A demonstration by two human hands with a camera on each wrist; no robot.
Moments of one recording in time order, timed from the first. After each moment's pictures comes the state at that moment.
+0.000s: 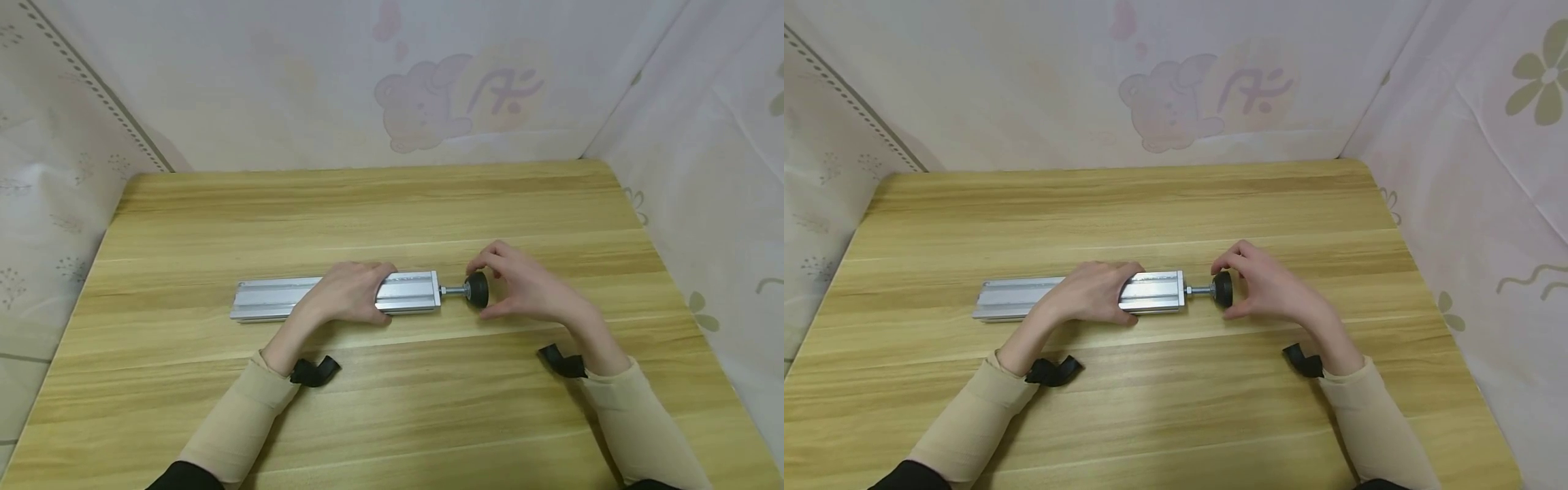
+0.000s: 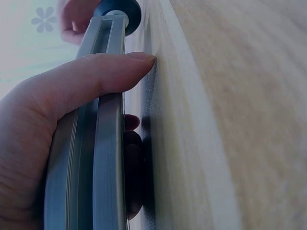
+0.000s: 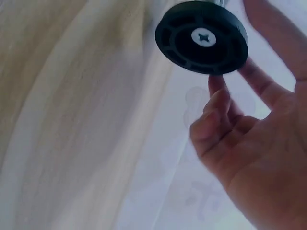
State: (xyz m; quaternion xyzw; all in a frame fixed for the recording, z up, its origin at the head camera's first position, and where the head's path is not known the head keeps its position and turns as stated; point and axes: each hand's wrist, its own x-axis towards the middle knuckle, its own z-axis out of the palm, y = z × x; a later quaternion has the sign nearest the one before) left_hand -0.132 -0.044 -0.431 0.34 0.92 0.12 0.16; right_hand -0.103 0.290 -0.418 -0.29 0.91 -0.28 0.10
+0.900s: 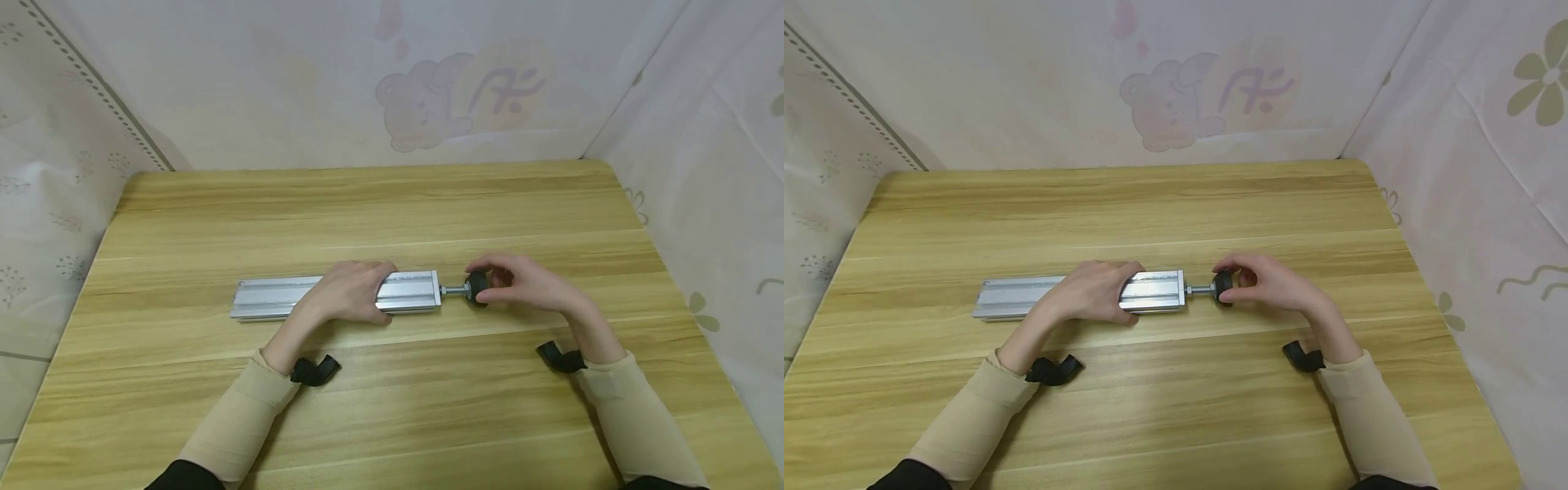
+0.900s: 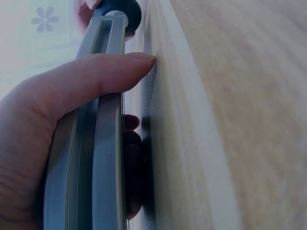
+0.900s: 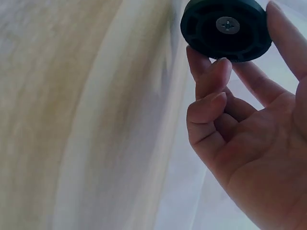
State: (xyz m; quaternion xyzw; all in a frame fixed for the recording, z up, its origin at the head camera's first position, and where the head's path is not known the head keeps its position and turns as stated) left_hand -0.133 -0.044 -0.432 0.34 0.92 0.13 0.16; right_hand -0.114 0.304 -0.430 -0.23 0.88 -0.37 0.21
